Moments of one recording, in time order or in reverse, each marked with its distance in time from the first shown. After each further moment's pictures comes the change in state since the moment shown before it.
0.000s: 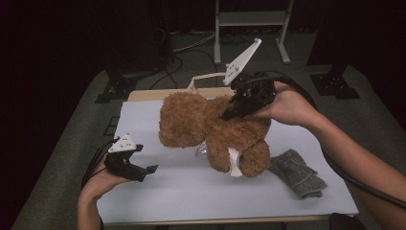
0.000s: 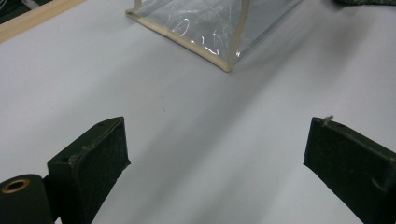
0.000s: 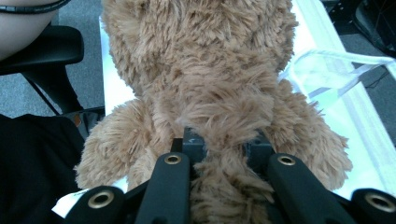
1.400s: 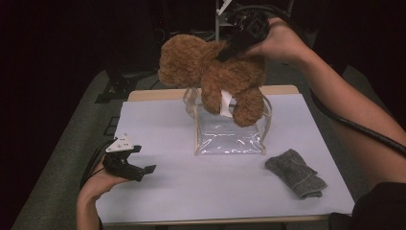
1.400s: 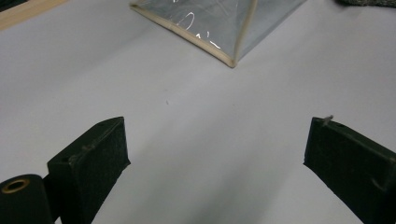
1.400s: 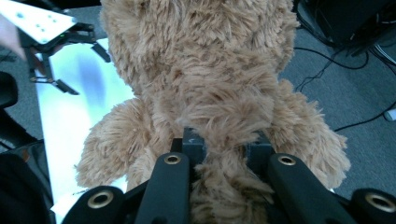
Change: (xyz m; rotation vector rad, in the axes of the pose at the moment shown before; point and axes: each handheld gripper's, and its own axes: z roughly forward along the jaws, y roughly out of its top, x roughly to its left) left arm 0.006 -0.007 0.000 -0.008 -0.005 -0.035; right arm -0.098 0.062 -0.040 0.017 -0.127 0.106
